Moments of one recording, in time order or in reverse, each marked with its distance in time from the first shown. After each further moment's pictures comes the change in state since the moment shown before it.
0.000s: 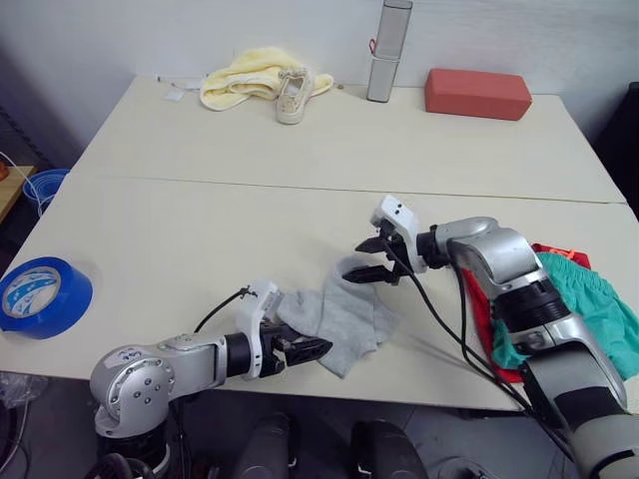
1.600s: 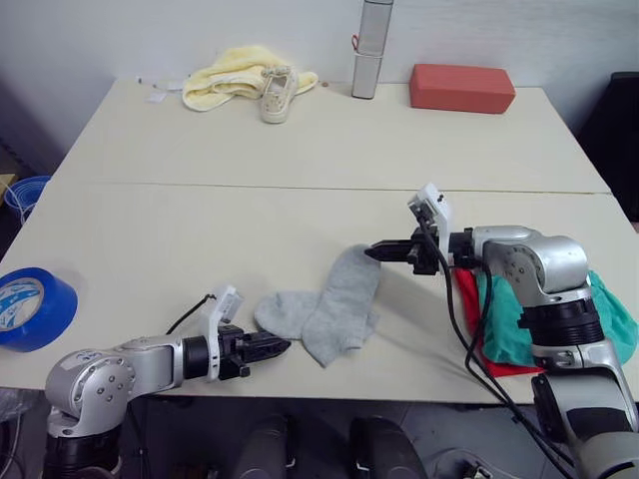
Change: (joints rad) left arm 0.080 0.278 0.077 0.105 -0.024 -0.131 -0.280; right arm 0.136 -0.043 -0.261 -0.206 0.182 0.218 -0.069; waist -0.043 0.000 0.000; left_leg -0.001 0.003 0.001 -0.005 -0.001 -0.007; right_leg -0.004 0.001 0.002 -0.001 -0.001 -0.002
